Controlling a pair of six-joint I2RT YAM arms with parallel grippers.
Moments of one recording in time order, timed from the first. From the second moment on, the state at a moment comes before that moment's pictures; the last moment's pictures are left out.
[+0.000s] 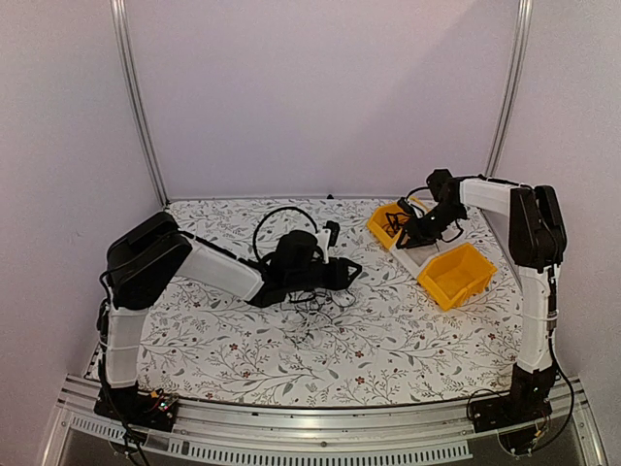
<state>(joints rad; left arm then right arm) -0.91 2.15 1.21 0.57 0.06 -0.55 0.21 2.22 1.77 -0.80 -0.51 -0.14</state>
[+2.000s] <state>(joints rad) -0.94 2.12 1.20 0.58 0.06 -0.53 0.17 2.18 1.64 -0.65 -0.66 -0.11</state>
